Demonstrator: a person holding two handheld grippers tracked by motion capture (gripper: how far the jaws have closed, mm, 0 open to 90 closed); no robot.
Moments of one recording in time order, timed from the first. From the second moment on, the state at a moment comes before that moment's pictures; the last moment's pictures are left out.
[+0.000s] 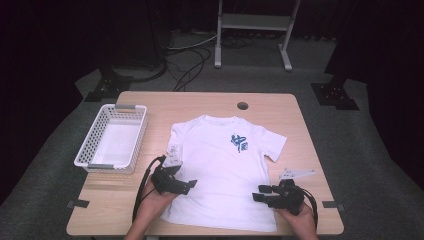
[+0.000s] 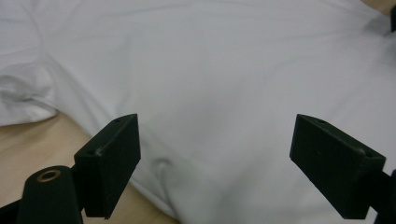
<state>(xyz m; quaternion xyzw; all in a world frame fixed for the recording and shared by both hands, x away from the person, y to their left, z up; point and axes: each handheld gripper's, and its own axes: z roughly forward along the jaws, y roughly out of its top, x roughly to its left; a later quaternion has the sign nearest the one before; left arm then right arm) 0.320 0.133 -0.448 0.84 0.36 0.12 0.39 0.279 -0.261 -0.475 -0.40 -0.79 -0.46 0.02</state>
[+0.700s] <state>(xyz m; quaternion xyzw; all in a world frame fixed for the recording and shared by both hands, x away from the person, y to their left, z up) 0.424 0.173 -0.437 0.79 0.47 0.11 0.38 0.274 -0.254 -0.482 -0.38 -0.81 -0.44 0.03</state>
